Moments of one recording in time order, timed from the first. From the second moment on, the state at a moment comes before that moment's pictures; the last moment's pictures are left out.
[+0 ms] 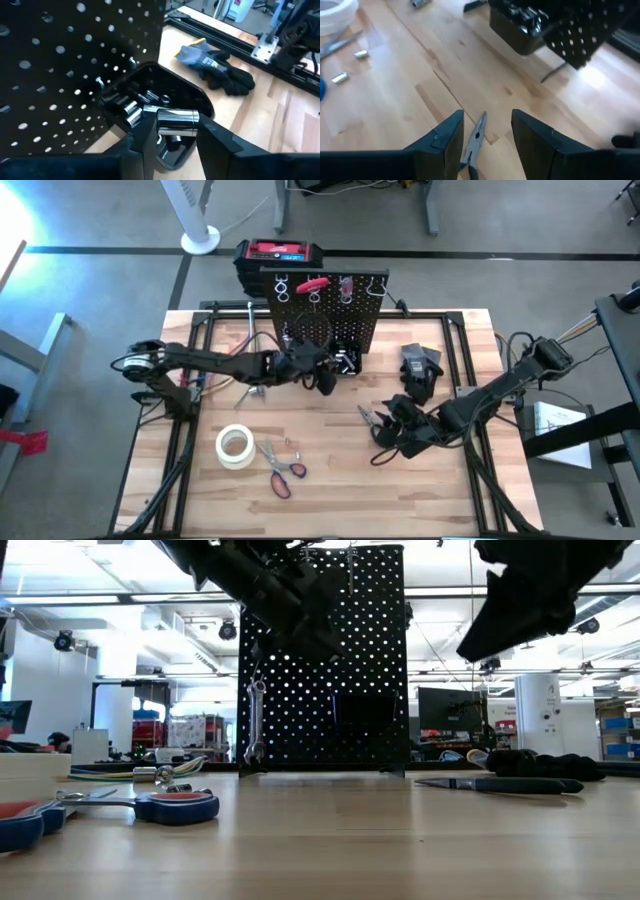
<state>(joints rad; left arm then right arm) 0.08 1.64 1.09 0.04 -0.41 -0.40 0.52 1.35 0.84 -0.61 0.80 0.94</state>
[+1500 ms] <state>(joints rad) -0.49 1.57 0.70 -0.03 -0.51 -1.15 0.48 1.56 0.80 0.24 0.37 0.45</state>
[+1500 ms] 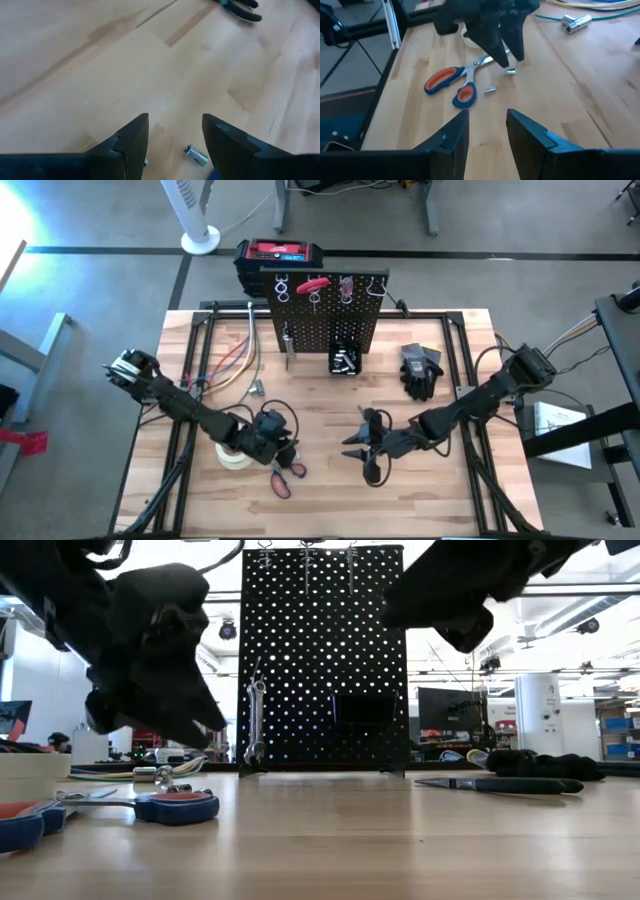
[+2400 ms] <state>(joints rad) -0.49 1.79 0.94 -0.51 -0.46 -1.29 0.48 1.55 0.80 0.21 0.36 0.50</state>
